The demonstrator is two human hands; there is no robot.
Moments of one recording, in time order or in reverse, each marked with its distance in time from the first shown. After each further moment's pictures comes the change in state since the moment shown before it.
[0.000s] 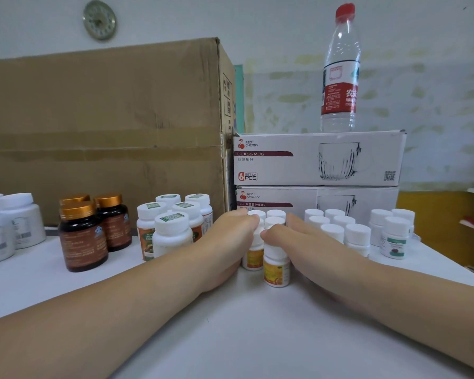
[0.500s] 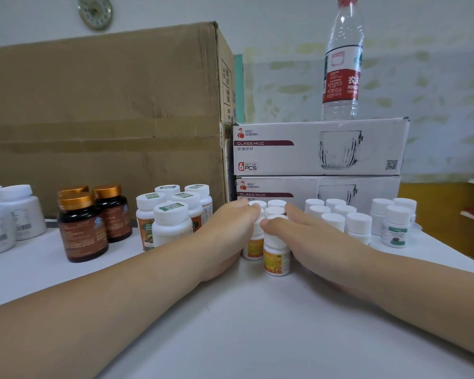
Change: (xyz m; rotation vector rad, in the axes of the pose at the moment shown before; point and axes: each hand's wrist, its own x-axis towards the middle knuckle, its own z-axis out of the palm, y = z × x) left_hand 0.005 -0.007 -0.007 0.127 -0.014 0.067; right_hand -0.001 0.003 -0.006 -0.032 -0.037 -0.005
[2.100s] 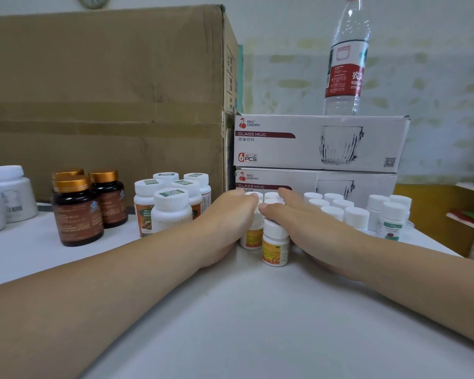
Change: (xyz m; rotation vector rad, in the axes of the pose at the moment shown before) left_hand 0.005 0.003 0.003 0.007 0.030 0.013; right_hand 0.012 -0.004 0.001 -0.035 0.045 0.069
